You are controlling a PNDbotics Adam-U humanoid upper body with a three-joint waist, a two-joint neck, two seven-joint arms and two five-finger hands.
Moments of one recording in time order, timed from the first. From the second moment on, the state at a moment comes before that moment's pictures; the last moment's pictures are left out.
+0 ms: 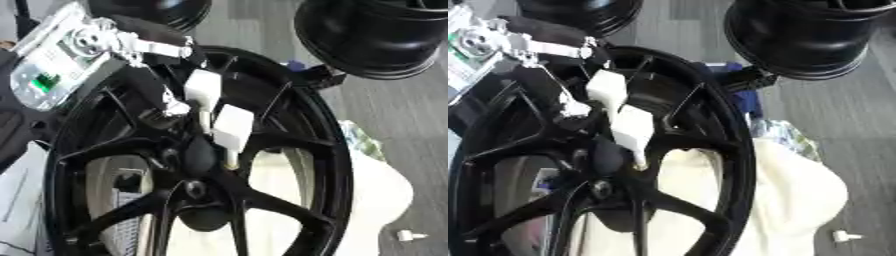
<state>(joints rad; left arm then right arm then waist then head) -1.07 0.65 -0.53 -1.52 -0.33 -0.03 -0.86 -0.29 -0.60 -0.33 -1.99 -0.04 0.30 -0.81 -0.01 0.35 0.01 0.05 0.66</state>
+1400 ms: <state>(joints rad) -0.86 0.99 -0.18 -1.71 0.01 0.15 -0.51 -0.23 -0.60 -0.35 -1.99 -0.01 0.30 -0.81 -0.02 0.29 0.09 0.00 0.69</state>
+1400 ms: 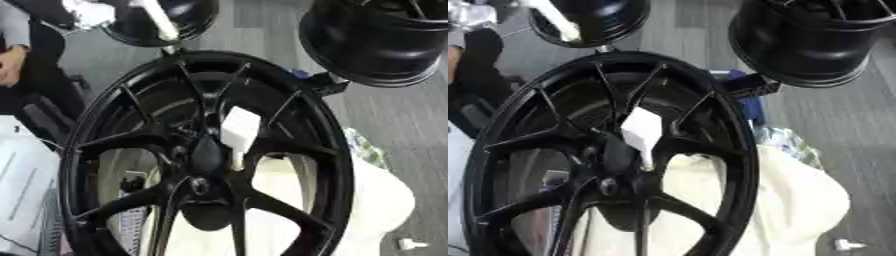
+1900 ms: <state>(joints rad) -0.60 1.11 -0.01 -1.59 0.04 0.13 -0.30 -0.23 -0.61 -0.35 -1.99 0.02 0.30 -0.81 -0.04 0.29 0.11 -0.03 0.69</state>
